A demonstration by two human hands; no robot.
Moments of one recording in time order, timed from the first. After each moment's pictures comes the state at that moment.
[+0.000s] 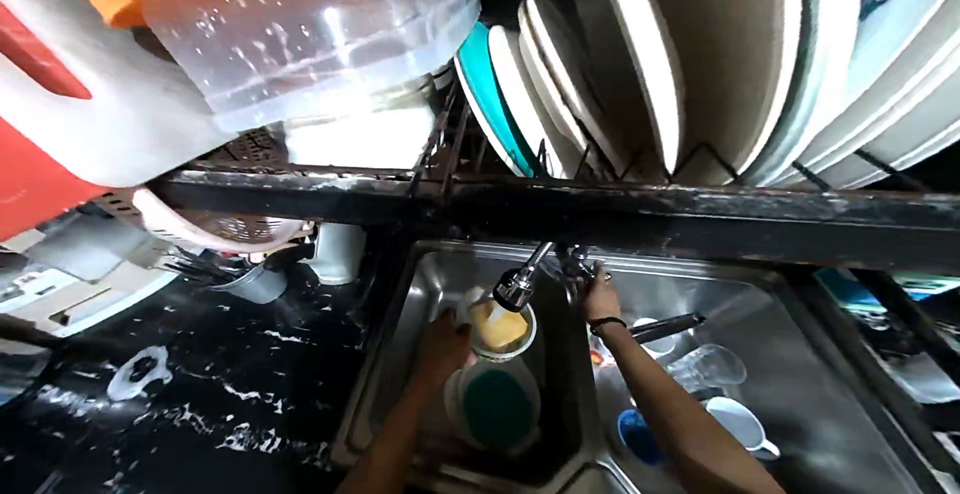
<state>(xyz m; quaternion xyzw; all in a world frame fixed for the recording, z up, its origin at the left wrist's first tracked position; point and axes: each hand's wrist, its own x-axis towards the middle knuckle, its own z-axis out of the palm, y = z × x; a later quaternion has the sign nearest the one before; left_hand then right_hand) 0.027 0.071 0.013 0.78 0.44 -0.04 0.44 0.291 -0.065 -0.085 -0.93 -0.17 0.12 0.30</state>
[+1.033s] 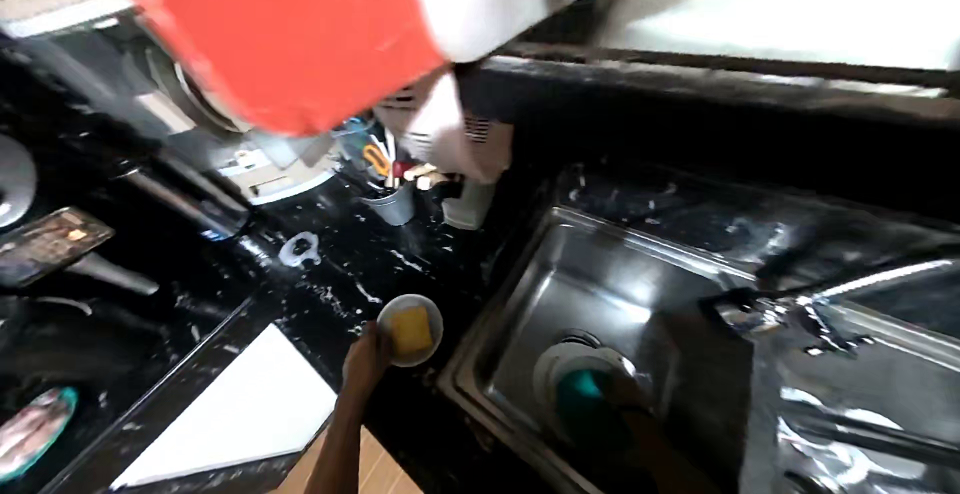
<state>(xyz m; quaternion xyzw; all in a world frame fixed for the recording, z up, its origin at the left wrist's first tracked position) -0.260 0.163 -0.049 0.66 0.70 0.01 0.26 0.143 -0.010 -0.267 -0.87 -0.32 0.37 -0.03</state>
